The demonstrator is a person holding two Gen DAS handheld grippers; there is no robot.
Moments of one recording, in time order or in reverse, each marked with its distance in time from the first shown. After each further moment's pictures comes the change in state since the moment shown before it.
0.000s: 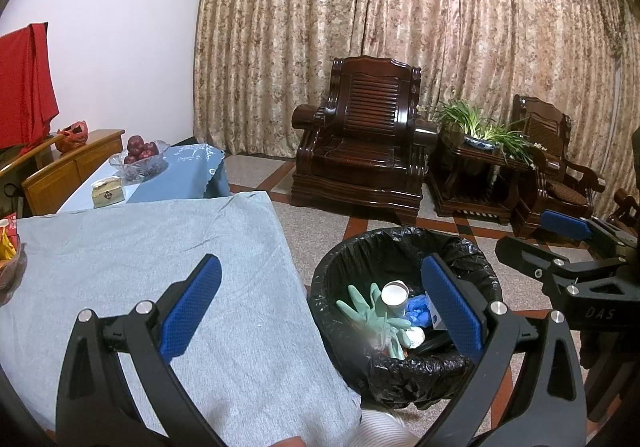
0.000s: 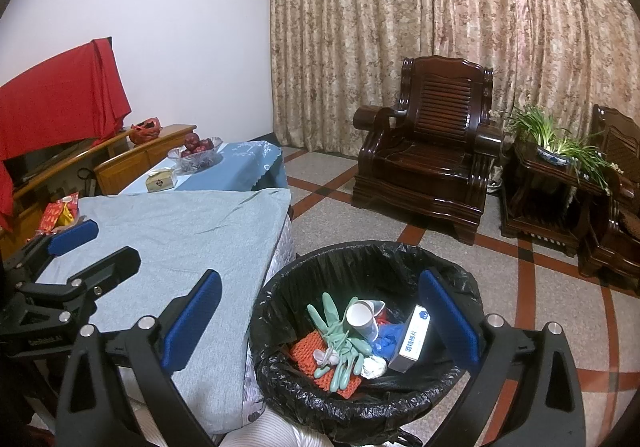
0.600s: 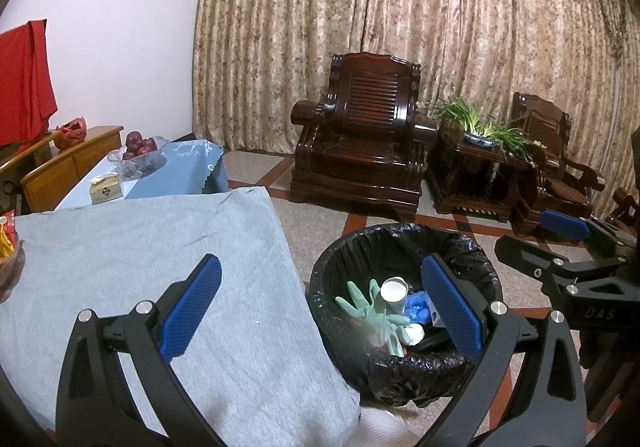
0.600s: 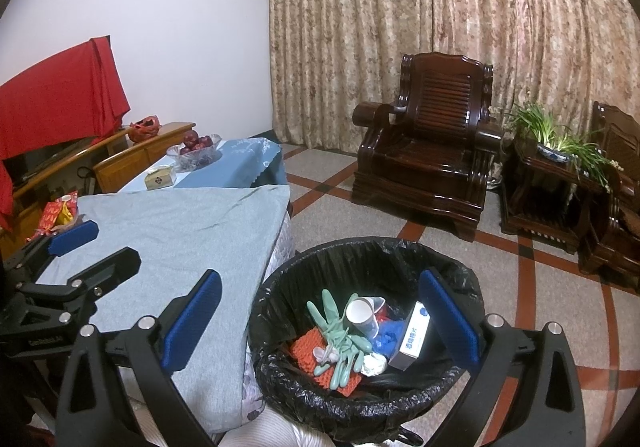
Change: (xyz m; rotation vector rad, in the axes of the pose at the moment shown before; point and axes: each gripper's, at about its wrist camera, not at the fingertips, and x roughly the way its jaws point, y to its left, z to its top) left arm -0.002 0.001 -0.002 -0.001 0.007 -0.002; right arm 0.003 0.000 -0.003 0.002 0.007 -0.001
